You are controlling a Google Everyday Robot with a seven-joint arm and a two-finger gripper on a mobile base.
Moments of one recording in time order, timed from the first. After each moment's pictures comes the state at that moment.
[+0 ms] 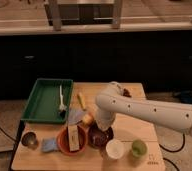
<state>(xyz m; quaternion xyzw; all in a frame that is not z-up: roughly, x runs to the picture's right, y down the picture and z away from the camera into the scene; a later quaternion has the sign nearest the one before) 0.050 0.206 0.745 -0.31 -0.19 -0.39 0.85</state>
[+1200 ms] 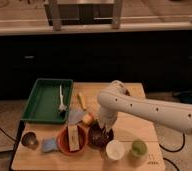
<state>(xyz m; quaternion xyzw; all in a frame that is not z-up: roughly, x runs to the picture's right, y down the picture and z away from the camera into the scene) 0.059 0.202 0.746 -0.31 -0.19 -0.39 0.85</state>
